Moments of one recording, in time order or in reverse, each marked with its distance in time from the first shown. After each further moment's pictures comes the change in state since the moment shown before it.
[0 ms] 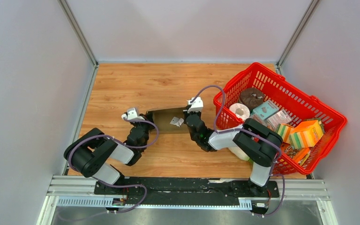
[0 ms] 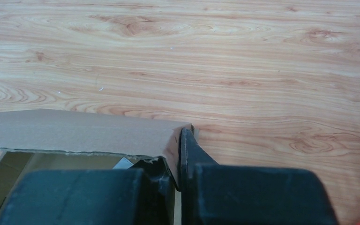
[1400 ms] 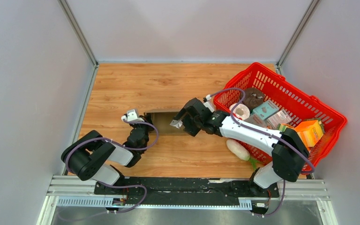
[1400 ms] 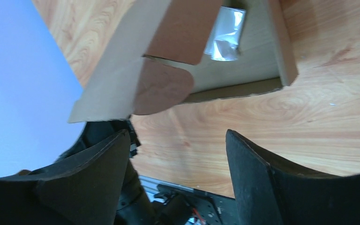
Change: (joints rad) left arm -0.036 -0.036 -0.024 -0.019 -0.055 0.012; right arm -0.037 -0.291 0.338 -1.258 -0.579 1.251
